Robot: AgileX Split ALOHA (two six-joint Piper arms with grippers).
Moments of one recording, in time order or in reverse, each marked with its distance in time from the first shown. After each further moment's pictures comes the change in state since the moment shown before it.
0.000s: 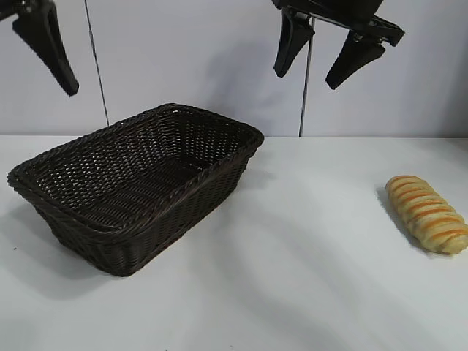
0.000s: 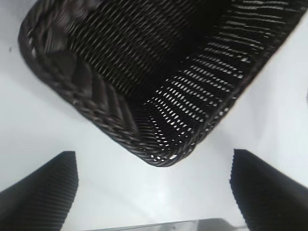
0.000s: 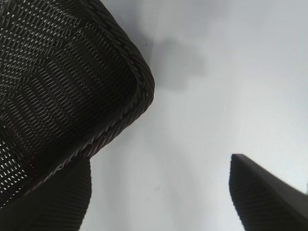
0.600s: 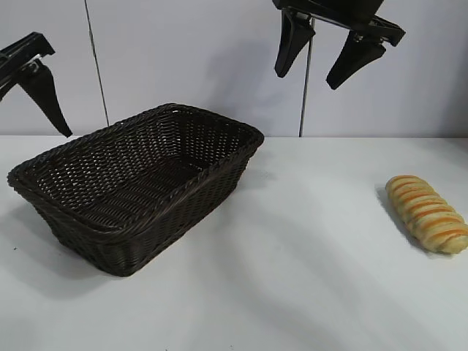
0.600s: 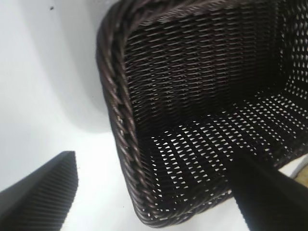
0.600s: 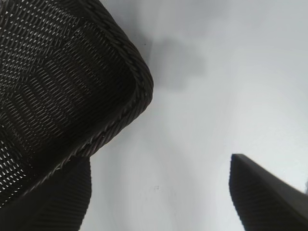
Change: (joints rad) left arm 0.000 0.000 0.125 -0.003 -0.202 -0.210; right arm 0.000 0.000 0.000 0.000 0.002 0.000
